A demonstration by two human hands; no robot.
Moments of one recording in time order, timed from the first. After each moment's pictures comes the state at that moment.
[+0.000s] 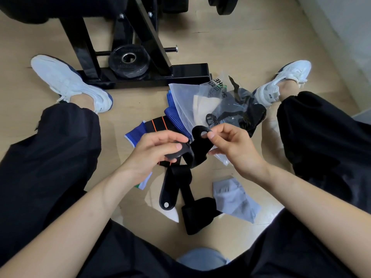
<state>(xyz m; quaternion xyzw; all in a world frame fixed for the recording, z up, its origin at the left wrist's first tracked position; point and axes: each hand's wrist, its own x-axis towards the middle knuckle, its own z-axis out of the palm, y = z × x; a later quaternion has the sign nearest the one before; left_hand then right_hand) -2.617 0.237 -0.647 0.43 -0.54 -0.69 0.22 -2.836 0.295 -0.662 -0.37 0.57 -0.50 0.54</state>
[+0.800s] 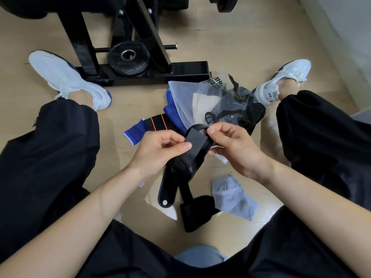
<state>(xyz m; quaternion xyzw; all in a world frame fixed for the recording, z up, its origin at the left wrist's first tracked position) -2.631 0.244 -0.656 0.45 -0.60 -0.60 0.27 -2.837 0.295 -0.653 -0.31 0.55 -0.48 0.61</state>
